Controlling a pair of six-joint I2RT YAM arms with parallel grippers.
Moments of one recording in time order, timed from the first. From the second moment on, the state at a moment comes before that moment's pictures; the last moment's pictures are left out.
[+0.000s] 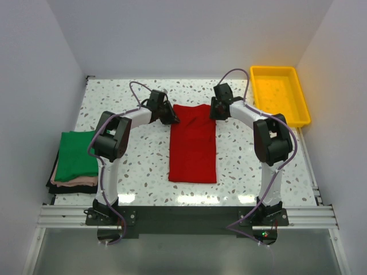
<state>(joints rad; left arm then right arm) -0.37 2.16 1.44 -0.10 0.28 -0.74 0.35 2.06 1.52 -0.40 0.10 0.42</state>
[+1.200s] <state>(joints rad) -0.37 2.16 1.44 -0.10 0.28 -0.74 0.35 2.09 1.49 -0.39 0.09 0.44</state>
